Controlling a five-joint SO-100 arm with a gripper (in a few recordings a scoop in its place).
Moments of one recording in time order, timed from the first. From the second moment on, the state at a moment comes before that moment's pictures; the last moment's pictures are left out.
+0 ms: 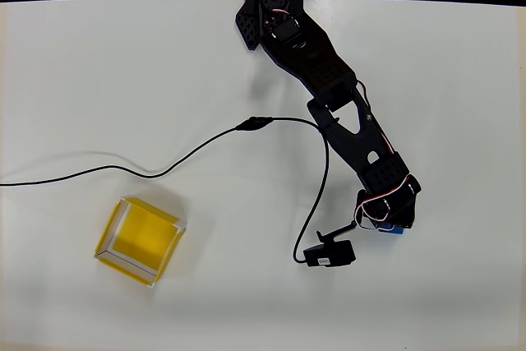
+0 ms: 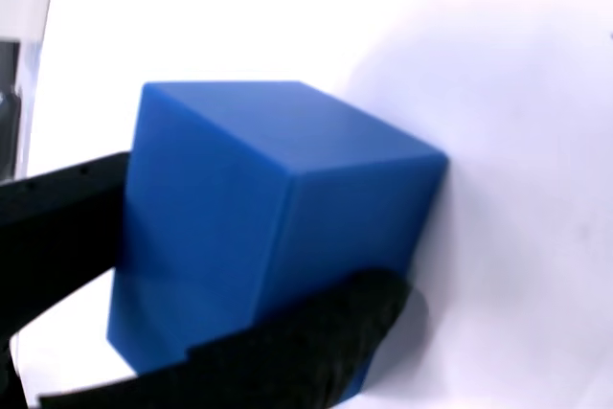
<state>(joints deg) -38.4 39.7 40.5 70.8 -50.0</state>
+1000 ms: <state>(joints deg) 9.0 76.2 61.0 57.5 -81.5</state>
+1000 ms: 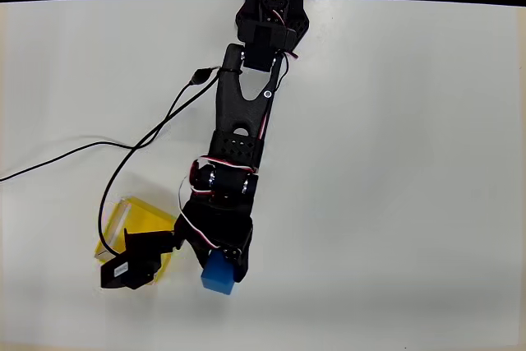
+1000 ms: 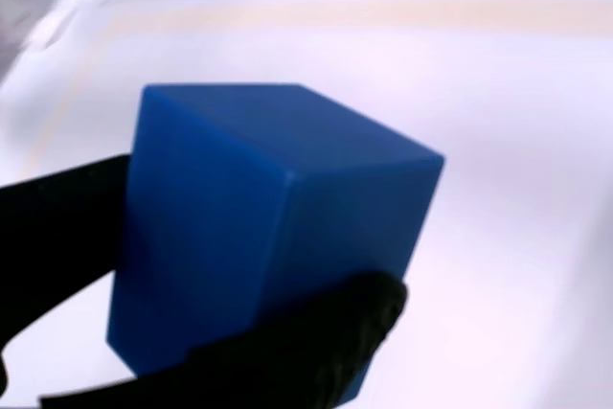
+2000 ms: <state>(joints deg) 27.4 54.5 46.8 48.8 -87.2</state>
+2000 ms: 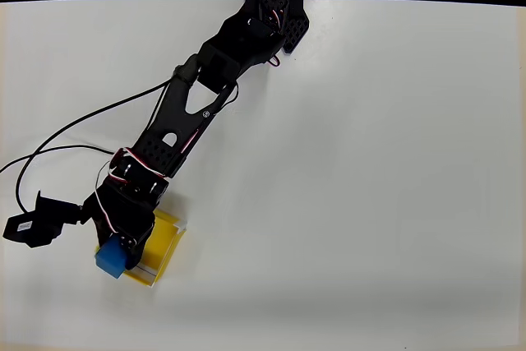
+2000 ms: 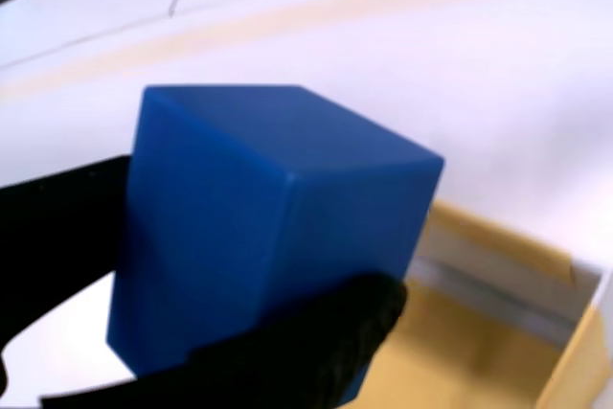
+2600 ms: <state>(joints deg) 29.2 48.0 46.8 47.7 -86.1</state>
